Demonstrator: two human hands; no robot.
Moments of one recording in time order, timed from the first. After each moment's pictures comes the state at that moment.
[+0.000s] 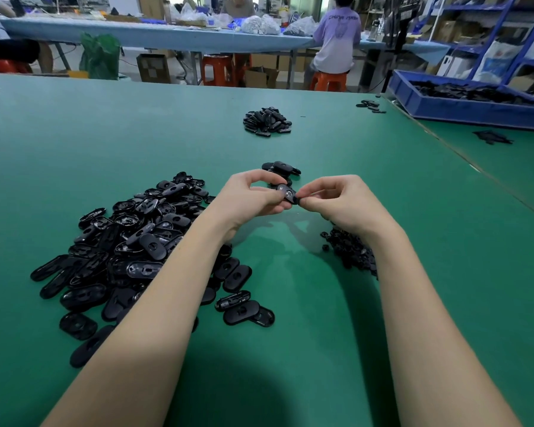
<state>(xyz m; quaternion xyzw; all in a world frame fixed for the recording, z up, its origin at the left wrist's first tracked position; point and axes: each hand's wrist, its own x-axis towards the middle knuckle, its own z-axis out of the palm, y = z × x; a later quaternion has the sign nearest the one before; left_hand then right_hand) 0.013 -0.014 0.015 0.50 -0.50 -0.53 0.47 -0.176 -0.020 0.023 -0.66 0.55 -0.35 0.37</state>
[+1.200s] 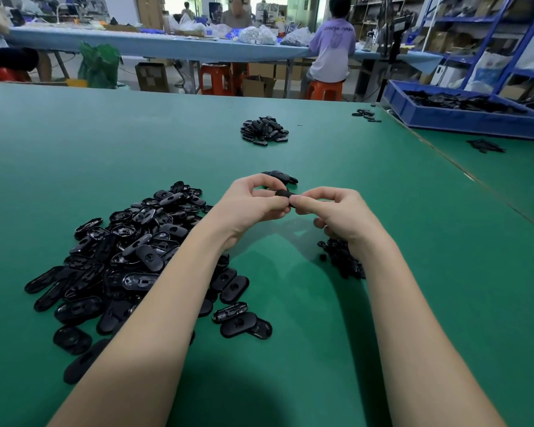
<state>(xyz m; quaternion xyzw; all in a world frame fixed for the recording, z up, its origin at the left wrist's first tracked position) 0.009 -0.015 0.020 0.47 -0.51 -0.54 0.48 -0.169 -0.017 0.023 -0.57 0.57 -0.39 0.45</state>
